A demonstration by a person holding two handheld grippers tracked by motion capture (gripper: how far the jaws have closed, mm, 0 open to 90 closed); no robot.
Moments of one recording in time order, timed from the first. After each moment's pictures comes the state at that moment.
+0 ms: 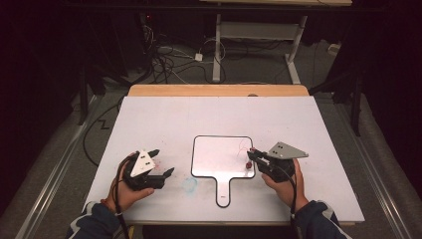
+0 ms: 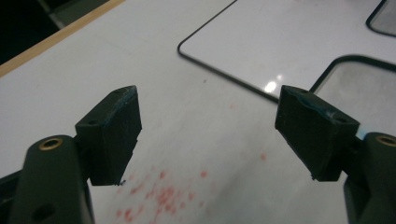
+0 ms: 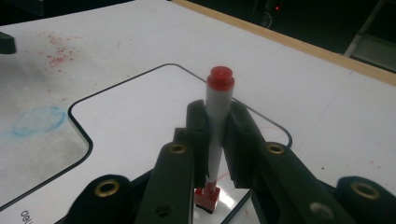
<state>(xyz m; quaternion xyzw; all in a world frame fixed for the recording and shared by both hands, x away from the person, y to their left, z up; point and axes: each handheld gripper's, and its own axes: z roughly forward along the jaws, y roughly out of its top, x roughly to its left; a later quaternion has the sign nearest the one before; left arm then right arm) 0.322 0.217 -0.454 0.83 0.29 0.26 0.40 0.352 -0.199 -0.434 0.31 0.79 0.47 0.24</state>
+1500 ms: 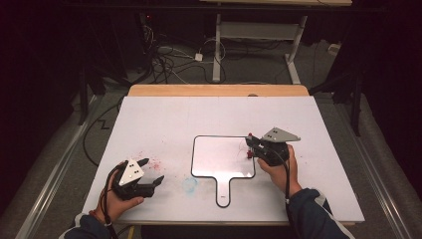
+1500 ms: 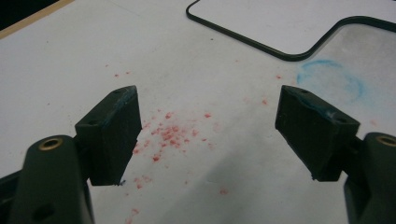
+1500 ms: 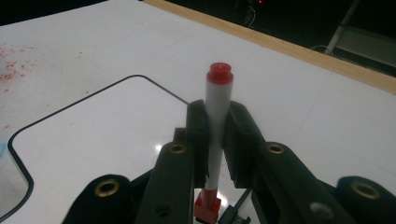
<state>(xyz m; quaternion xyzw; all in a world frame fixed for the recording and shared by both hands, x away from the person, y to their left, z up) 0.307 0.234 -0.466 0.83 0.31 0.24 0.39 0.394 -0.191 -0.431 0.34 0.78 0.46 0.25</state>
